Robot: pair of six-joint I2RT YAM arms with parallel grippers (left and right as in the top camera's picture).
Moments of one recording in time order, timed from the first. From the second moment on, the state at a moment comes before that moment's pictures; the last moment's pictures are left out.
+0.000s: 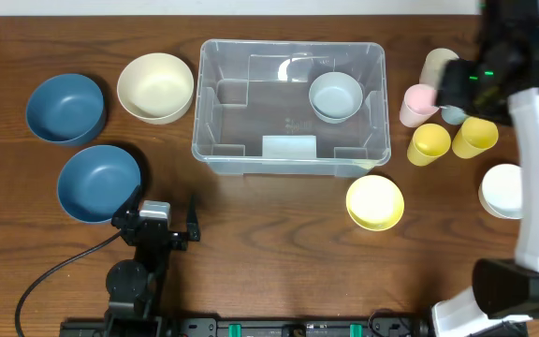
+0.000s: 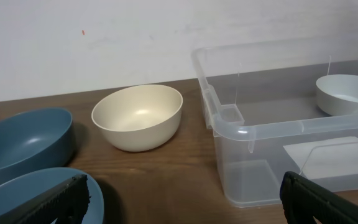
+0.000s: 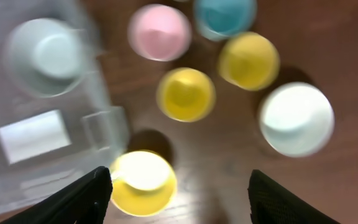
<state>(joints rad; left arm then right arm) -0.10 0.01 0.02 -0.12 -0.01 0.06 0.01 1.73 2.06 -1.58 0.13 0.38</state>
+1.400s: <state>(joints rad) -0.10 0.01 0.02 -0.12 -0.01 0.06 -0.73 1.55 0.85 -0.56 -0.07 0.46</state>
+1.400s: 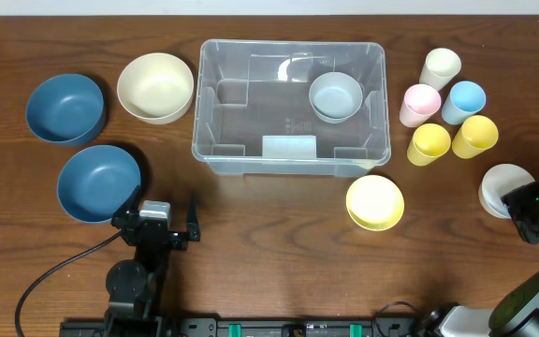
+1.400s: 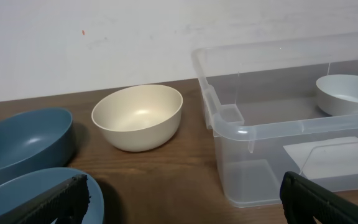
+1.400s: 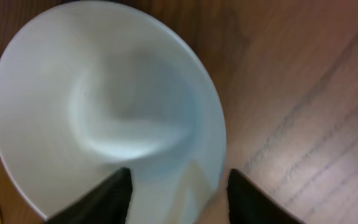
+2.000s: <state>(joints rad) -0.10 0.01 0.02 -0.12 -0.01 0.06 -0.73 1.63 0.85 -0.55 -0.08 0.49</state>
